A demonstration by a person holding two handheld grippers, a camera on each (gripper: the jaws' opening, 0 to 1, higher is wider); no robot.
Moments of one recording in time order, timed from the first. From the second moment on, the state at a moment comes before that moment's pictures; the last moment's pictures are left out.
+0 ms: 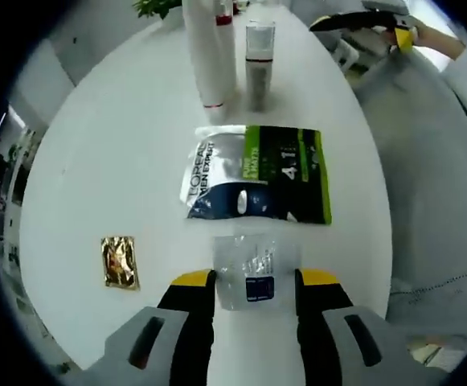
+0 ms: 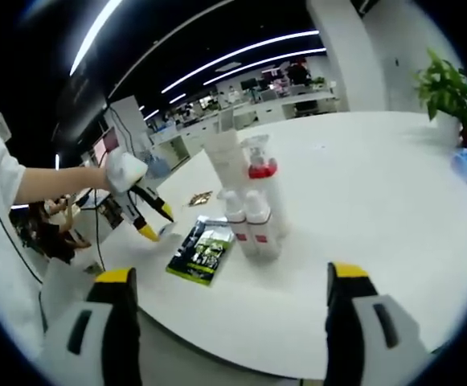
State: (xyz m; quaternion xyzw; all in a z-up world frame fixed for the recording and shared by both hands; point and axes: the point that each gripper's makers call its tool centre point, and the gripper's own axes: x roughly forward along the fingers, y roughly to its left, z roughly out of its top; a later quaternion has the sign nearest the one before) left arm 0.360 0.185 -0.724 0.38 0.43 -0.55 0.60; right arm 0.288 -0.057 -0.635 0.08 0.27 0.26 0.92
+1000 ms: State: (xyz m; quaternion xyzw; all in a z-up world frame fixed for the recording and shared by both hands) left arm 0.333 0.182 -0.748 0.39 0.44 -0.56 0.58; right arm 0.287 -0.056 -0.637 0.08 0.28 0.26 0.92
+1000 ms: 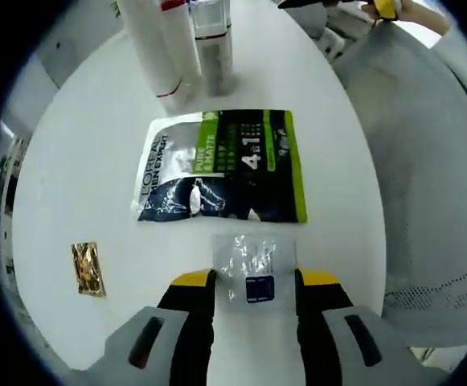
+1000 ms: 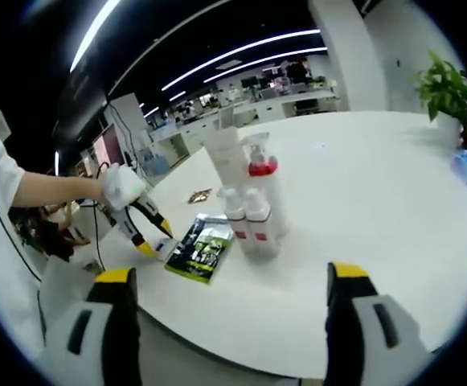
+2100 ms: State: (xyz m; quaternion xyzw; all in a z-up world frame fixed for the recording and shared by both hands) left arm 0.338 0.182 -0.744 0.39 0.43 -0.55 0.60; right arm 0.287 -0.056 -0.637 0.08 0.28 0.26 0.92
